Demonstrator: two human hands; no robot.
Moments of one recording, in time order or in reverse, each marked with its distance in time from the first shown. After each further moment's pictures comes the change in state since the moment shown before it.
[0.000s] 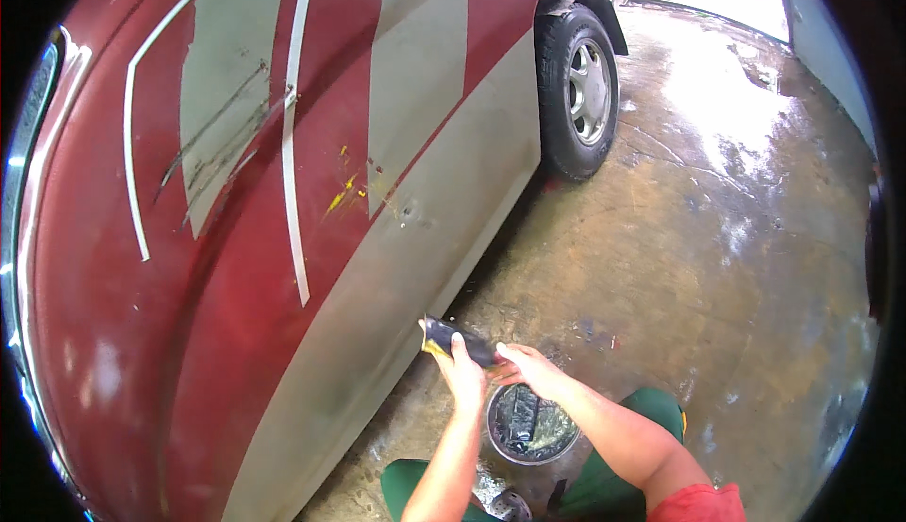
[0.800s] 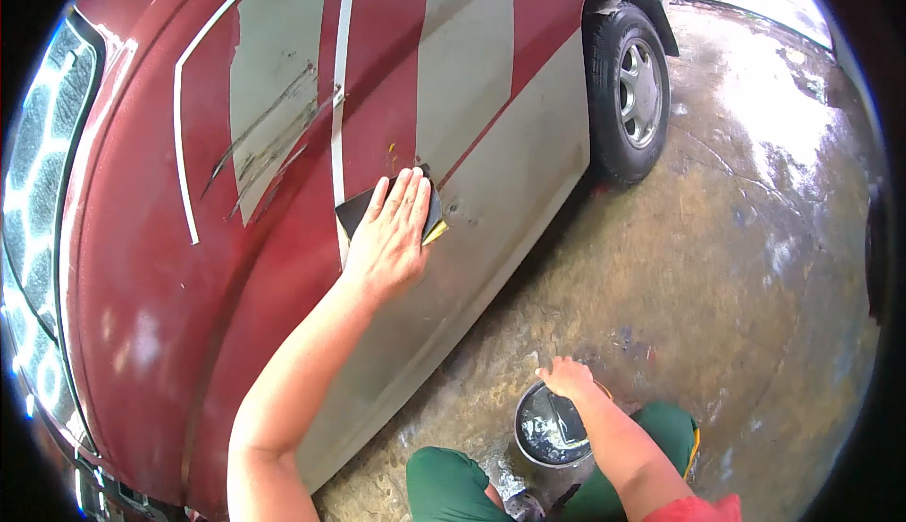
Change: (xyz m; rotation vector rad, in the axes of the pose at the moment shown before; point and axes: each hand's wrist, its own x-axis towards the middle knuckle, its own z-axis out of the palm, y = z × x) left_hand 0.149 0.260 0.010 1.869 -0.585 1.275; right_hand 0.039 0.052 -0.050 -1.538 0.199 0.160
